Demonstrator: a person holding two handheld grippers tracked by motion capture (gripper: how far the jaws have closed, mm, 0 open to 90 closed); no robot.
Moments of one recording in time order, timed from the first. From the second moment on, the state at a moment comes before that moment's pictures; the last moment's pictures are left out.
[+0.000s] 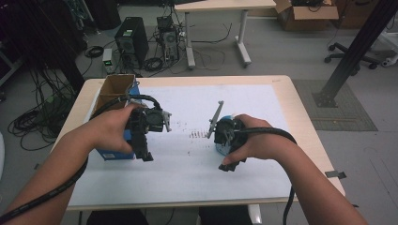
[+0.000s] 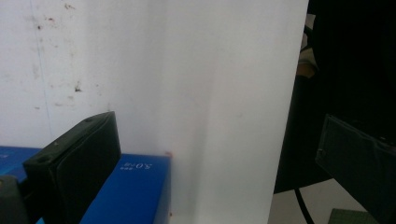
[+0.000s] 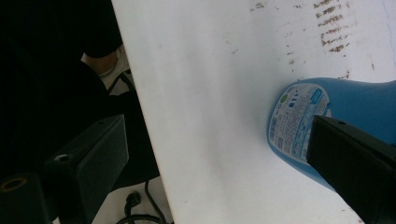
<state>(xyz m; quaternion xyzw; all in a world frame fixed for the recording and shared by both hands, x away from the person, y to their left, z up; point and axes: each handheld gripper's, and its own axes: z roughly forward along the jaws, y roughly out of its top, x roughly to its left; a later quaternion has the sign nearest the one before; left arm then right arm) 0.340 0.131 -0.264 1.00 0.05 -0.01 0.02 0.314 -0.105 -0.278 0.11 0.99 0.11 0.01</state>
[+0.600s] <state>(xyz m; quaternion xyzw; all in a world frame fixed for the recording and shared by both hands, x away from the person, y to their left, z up) 0.346 0.131 -0.271 1.00 0.06 -0.01 0.02 0.309 -0.121 -0.285 0.12 0.99 0.12 0.01</state>
